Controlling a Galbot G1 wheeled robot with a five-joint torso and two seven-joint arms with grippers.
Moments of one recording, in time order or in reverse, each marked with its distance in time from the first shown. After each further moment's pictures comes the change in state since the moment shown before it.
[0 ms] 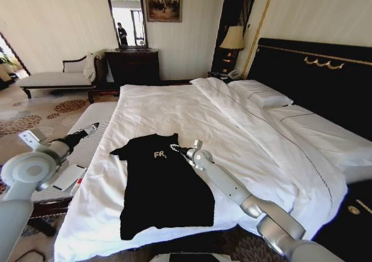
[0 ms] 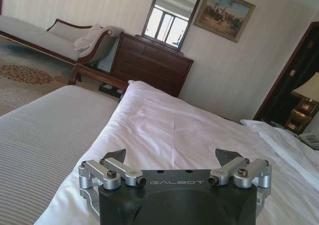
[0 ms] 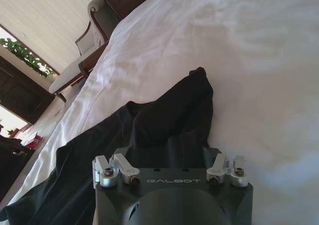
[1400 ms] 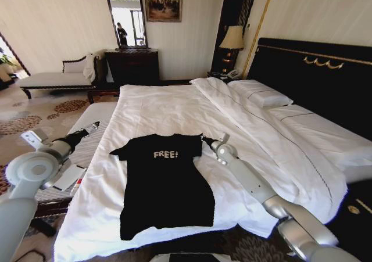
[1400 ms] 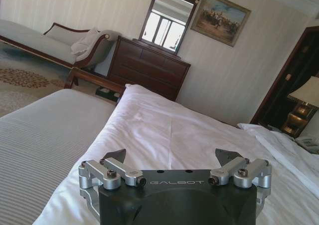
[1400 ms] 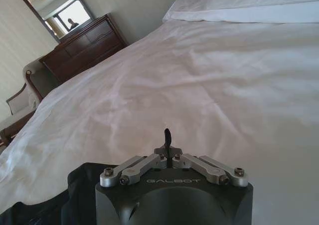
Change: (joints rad) left arm -0.021 -0.011 0.021 0.014 0.029 -0.017 0.025; right arm -0.026 -0.210 0.187 -0.009 -0.040 0.089 0.032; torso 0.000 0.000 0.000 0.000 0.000
